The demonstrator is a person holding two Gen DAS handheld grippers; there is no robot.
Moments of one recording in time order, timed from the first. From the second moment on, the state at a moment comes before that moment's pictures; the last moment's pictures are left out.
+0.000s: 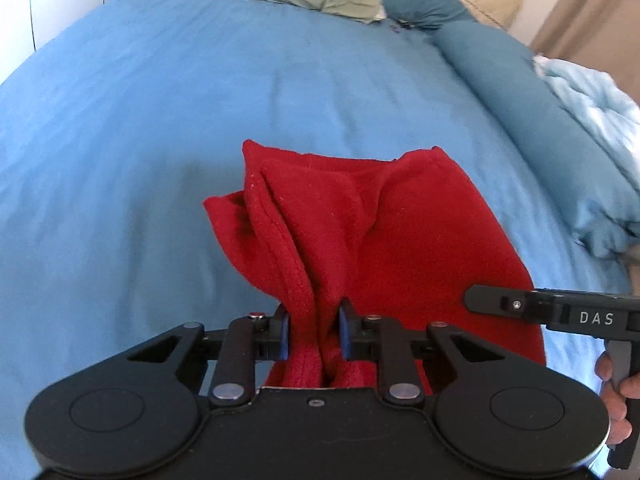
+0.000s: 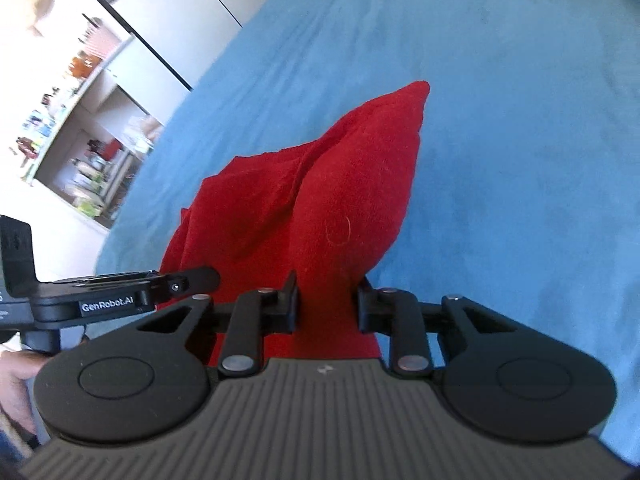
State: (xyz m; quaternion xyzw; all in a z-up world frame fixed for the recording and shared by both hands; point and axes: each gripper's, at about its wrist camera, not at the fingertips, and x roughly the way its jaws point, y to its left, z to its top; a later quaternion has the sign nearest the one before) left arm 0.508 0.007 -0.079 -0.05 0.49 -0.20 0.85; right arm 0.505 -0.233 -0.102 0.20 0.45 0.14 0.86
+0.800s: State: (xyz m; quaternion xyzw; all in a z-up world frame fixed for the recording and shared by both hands) left arm 0.313 -0.038 -0.158 0.11 0.42 -0.14 0.89; right arm 0.300 -0.318 -0.176 0.06 0.42 0.05 0.90
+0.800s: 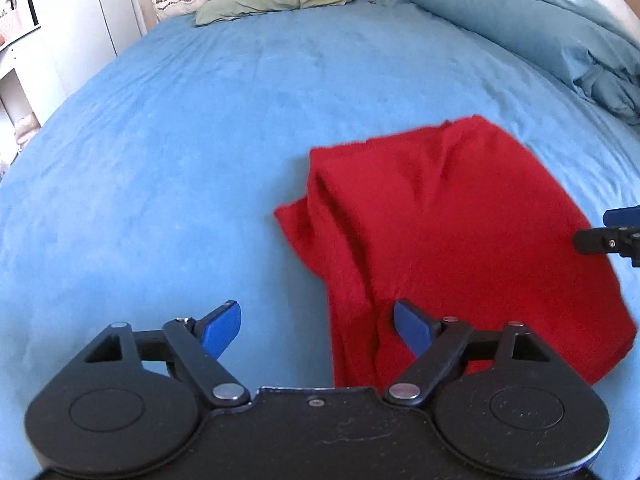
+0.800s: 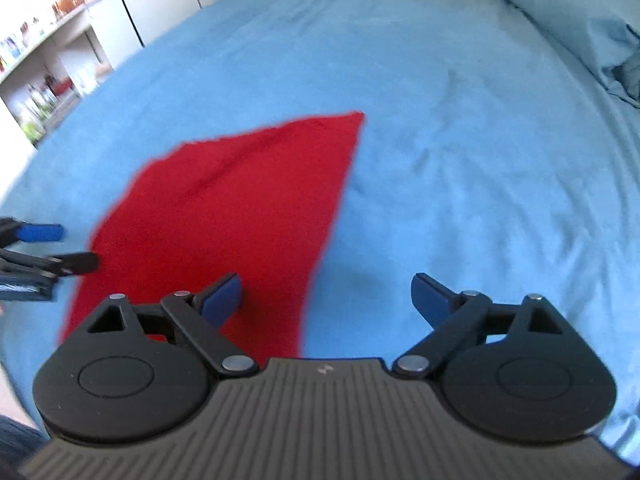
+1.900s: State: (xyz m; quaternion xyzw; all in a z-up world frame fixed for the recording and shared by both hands) left arm 0.050 0.006 0.023 0.06 0.32 -0.05 0.95; right arm 0.011 -0.225 0.018 0.03 0.32 -0.07 0.94
